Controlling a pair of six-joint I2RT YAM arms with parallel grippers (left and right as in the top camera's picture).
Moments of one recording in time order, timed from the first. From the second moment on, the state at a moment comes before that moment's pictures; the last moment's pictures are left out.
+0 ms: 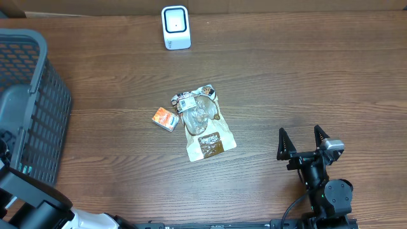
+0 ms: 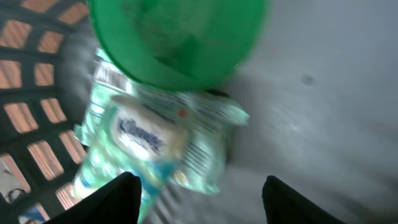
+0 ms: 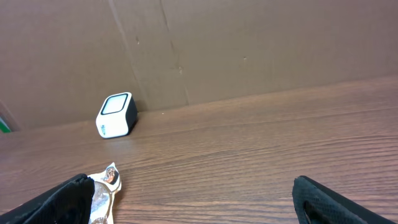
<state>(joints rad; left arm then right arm) 0.91 1.76 1.36 -0.90 -0.19 -0.09 0.14 0.01 0.02 -0.03 -0.01 0.23</state>
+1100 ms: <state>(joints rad) 1.00 1.80 1.32 -0.83 -0.10 -0.01 0.14 0.01 0.02 -0.03 -0.01 0.23</state>
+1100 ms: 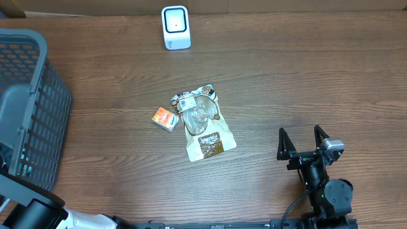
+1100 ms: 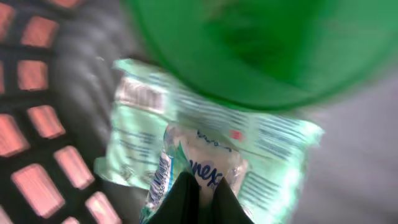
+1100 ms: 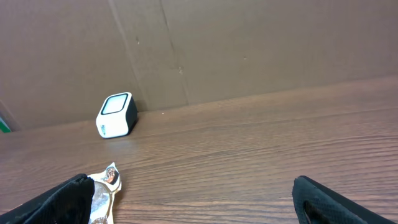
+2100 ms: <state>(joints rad) 0.17 1.55 1.91 -1.29 0.25 -0.16 0.14 0.01 0.02 -0.03 -0.01 0.23</state>
